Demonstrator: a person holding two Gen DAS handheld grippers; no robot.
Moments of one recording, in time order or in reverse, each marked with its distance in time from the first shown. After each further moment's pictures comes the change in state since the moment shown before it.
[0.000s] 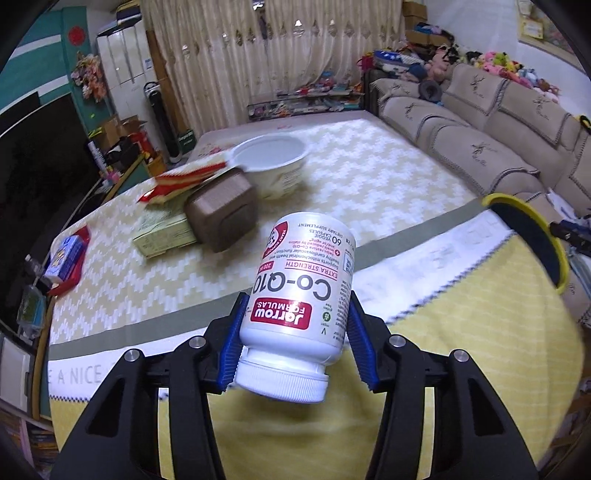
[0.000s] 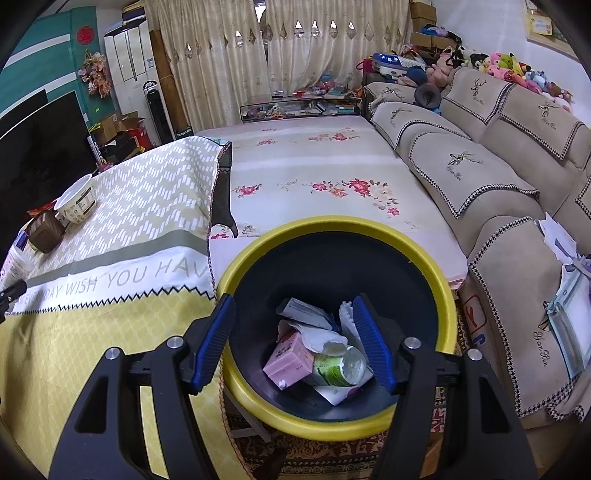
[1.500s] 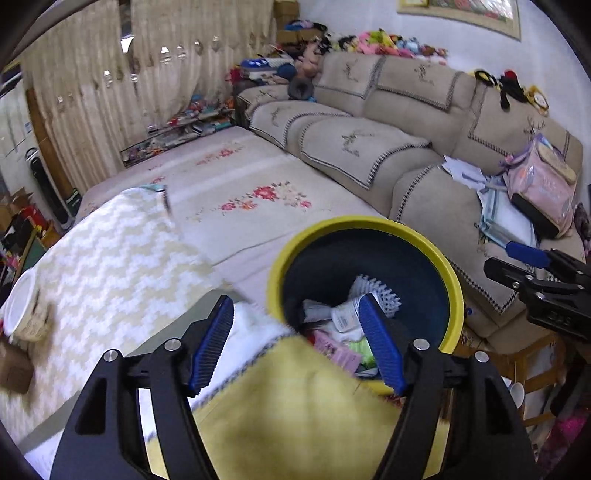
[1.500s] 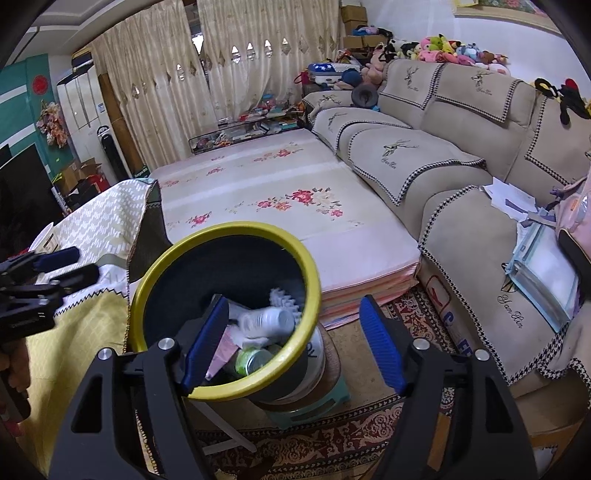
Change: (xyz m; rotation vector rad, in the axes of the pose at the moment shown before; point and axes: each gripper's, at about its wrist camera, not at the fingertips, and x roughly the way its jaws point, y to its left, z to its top) left arm 0.032 -0.242 0.090 0.258 -0.060 -0.336; right arm -0.044 -0.098 -0.033 0.169 -0.080 -0.101
